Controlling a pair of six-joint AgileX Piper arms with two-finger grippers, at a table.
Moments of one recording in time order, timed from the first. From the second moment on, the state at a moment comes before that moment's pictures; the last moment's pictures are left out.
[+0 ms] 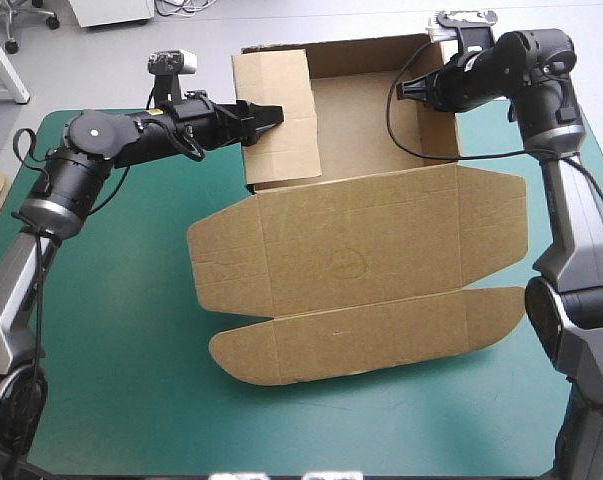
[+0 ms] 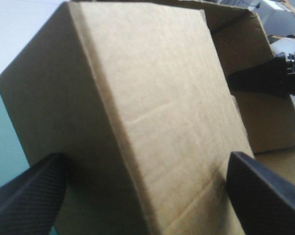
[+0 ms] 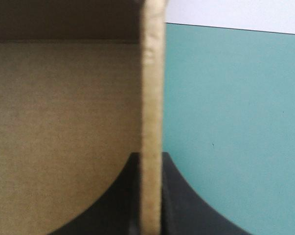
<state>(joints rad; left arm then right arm) -0.22 1.62 -1.62 -0.96 0.73 0.57 0.17 2.00 -2.41 0.17 1.24 0.04</state>
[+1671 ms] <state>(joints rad) -0.30 1.82 -1.70 0.00 0.90 -0.16 0.43 2.20 -2.38 -0.08 1.25 0.29</state>
